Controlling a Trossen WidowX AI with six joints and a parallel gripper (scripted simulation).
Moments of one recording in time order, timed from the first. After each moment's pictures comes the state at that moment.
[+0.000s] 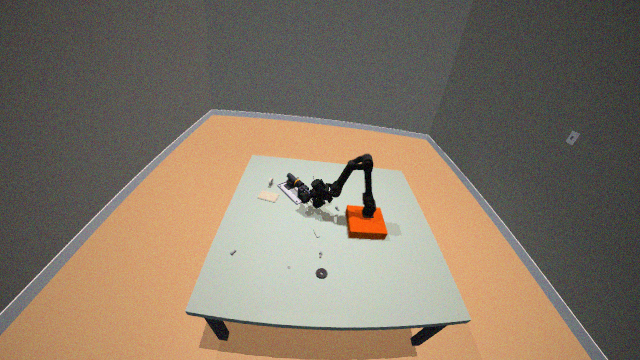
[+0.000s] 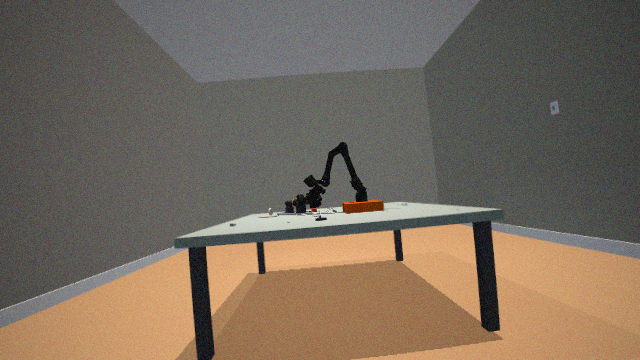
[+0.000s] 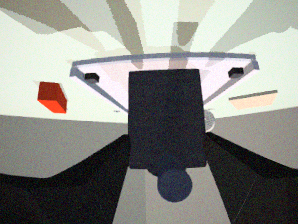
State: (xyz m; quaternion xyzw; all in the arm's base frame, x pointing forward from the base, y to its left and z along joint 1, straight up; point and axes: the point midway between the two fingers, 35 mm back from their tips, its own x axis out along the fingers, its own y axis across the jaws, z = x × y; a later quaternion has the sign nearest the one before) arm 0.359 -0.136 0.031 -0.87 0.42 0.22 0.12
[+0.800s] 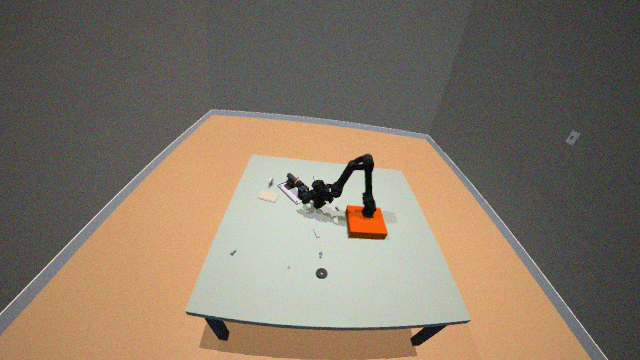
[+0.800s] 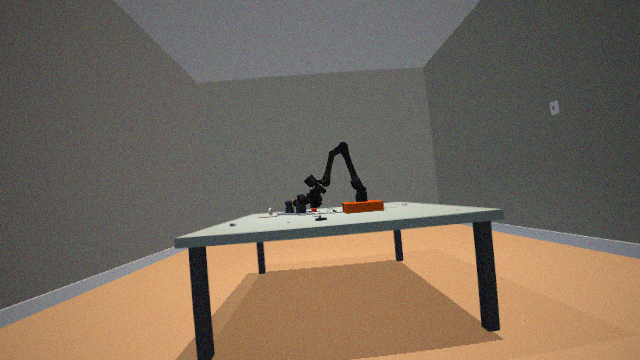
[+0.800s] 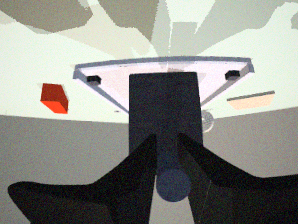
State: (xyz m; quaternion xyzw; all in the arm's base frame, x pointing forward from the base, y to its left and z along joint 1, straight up) arm 0.357 -0.131 0.031 -0.87 0.42 0.22 0.12
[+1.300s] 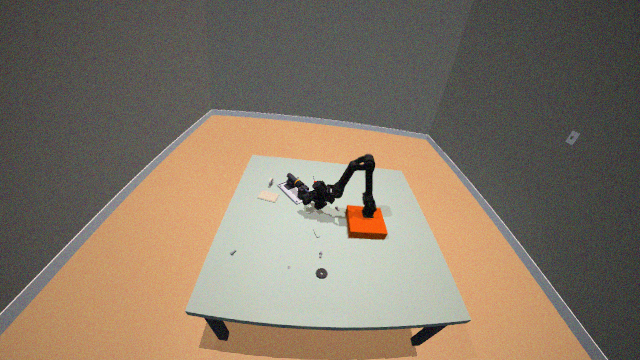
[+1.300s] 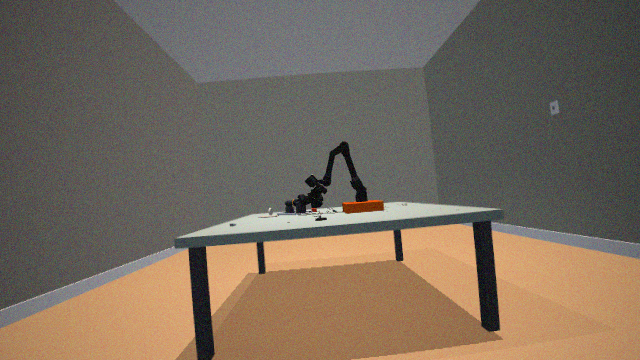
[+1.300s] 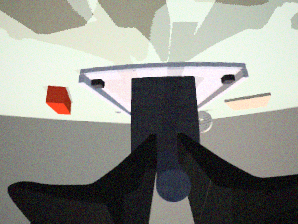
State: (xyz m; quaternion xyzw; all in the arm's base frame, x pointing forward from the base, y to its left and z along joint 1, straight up) arm 0.351 -0.124 0.031 -0.87 0.42 0.22 0.12
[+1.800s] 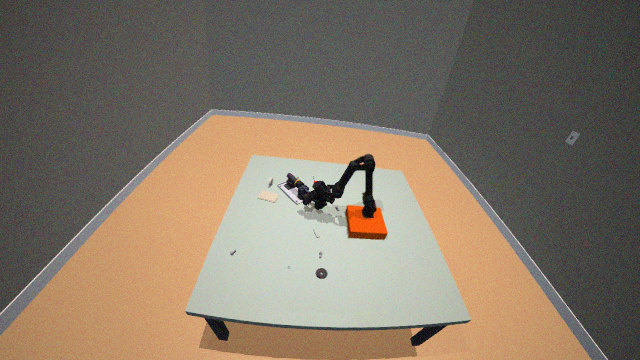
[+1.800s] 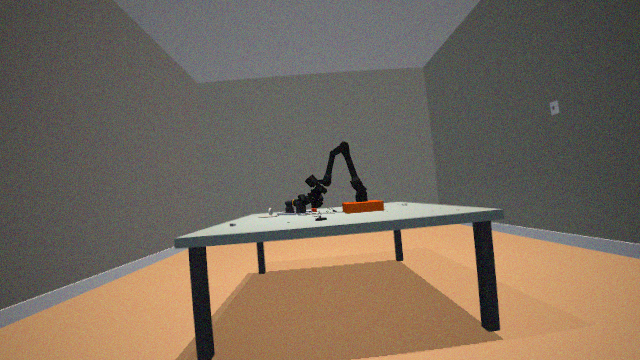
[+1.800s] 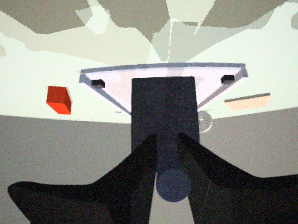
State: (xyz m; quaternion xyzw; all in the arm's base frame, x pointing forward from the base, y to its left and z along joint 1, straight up) arm 0.350 -0.123 0.030 -0.87 0.42 0.22 0.12
